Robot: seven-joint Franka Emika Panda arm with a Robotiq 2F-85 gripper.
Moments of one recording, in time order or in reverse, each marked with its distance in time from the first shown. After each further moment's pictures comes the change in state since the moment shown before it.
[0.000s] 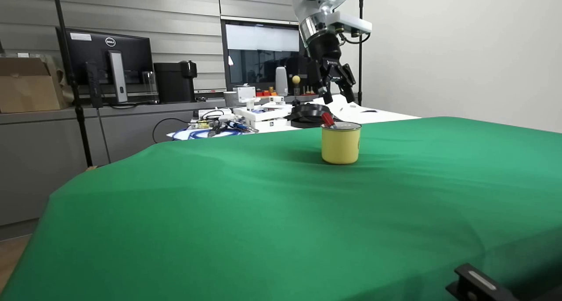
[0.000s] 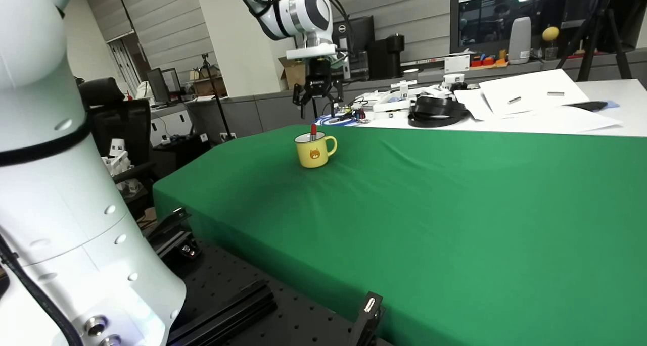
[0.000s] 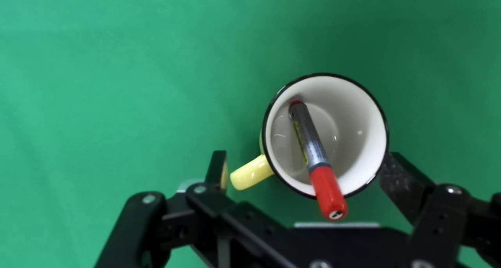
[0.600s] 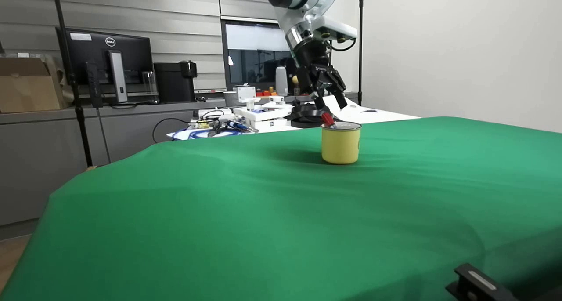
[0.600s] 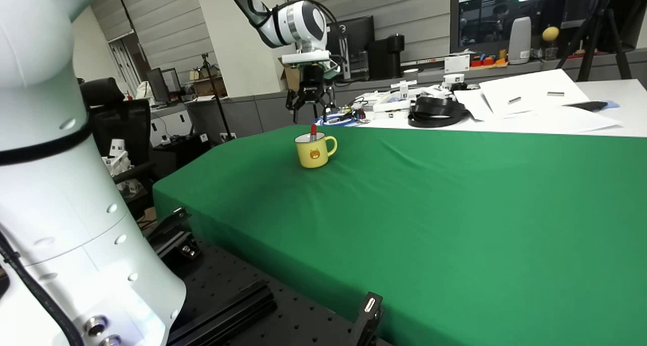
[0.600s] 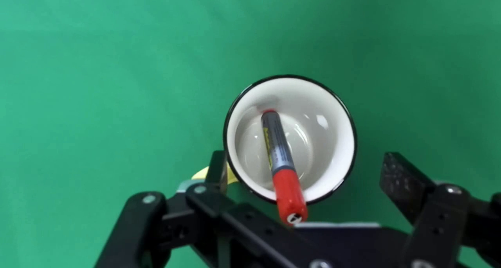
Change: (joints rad) arm 0.052 0.132 0.007 0.184 -0.013 -0.171 -0.002
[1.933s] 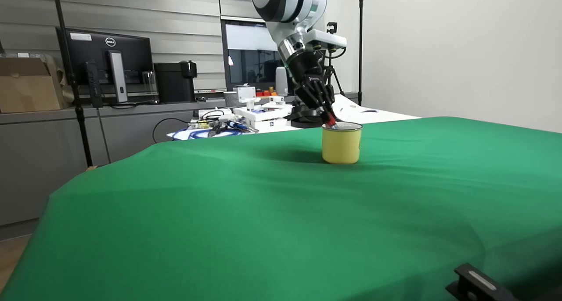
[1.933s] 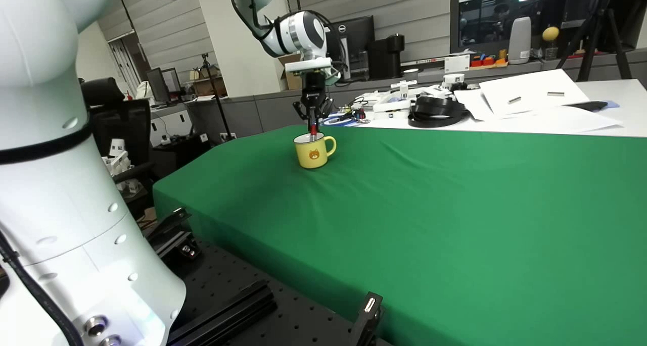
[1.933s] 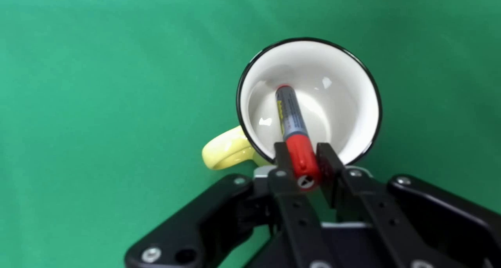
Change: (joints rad) arm 0.032 0.118 -0.012 0.154 -0.042 -0.049 0.000
